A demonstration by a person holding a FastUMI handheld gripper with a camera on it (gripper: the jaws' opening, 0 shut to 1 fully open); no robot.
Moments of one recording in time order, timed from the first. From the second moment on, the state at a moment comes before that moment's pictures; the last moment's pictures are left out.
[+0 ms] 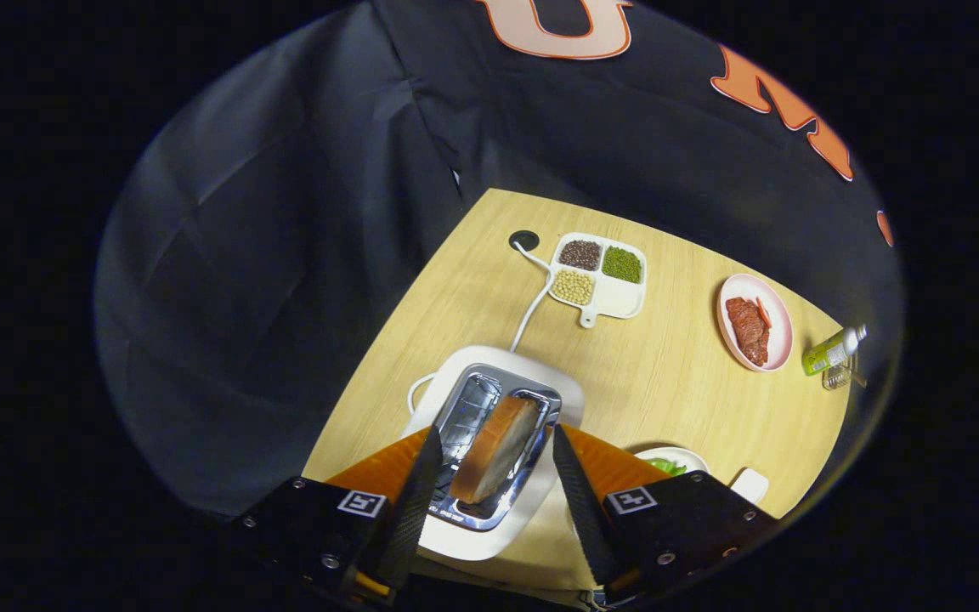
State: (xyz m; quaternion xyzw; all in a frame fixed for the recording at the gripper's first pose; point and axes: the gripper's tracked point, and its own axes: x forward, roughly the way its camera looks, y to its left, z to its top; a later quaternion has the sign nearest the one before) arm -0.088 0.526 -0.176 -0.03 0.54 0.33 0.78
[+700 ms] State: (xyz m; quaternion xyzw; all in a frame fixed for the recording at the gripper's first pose) arm -0.106 0.520 -0.199 -0.01 0.60 0.32 0.73
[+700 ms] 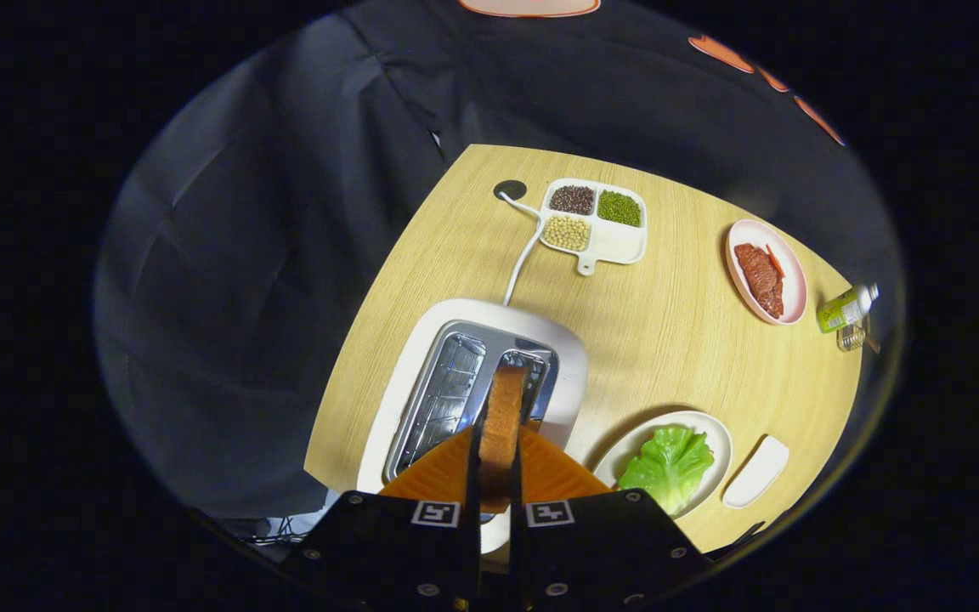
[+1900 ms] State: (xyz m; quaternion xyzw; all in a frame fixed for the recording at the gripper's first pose) arm -0.098 0.355 -0.176 0.20 0.52 0.36 0.75
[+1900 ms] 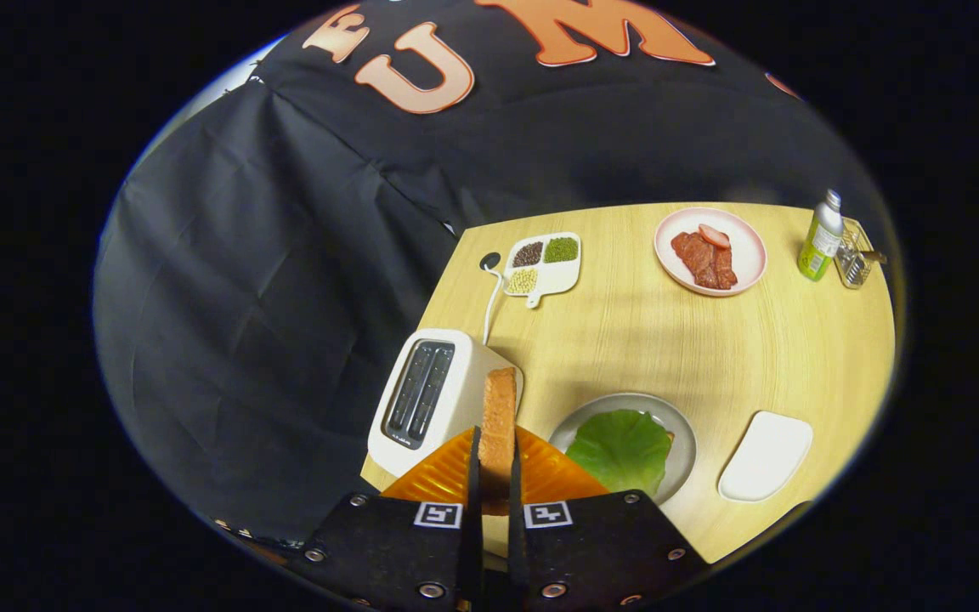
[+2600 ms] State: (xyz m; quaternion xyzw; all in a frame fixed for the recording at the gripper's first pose) arm -0.121 0.324 -0.315 0.24 0.57 0.32 0.72
